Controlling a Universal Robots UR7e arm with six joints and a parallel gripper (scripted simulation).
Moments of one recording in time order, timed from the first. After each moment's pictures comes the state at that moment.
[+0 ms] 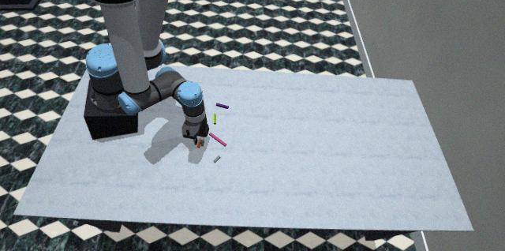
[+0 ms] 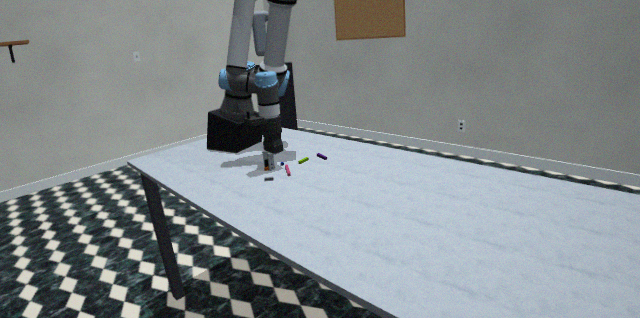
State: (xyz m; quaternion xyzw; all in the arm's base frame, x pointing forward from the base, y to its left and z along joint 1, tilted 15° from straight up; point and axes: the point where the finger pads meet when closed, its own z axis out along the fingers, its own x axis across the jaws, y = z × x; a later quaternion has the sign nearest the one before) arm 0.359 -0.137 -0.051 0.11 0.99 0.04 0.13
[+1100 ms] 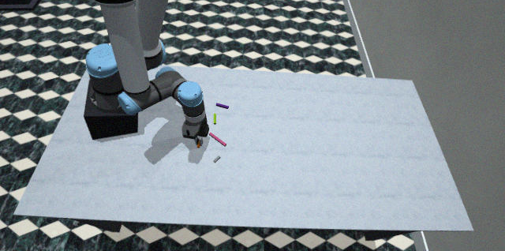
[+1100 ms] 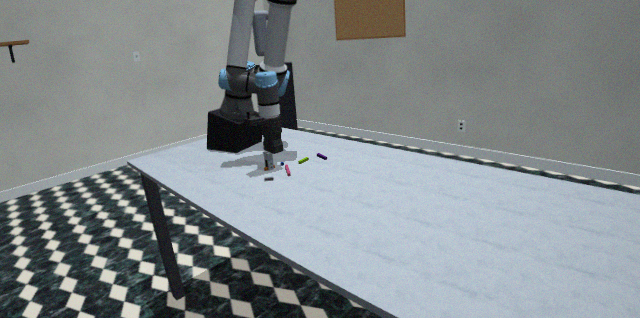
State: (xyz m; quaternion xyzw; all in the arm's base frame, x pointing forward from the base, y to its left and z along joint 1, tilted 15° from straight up) arm 0.359 -0.137 -0.051 0.11 0.99 0.04 0.13
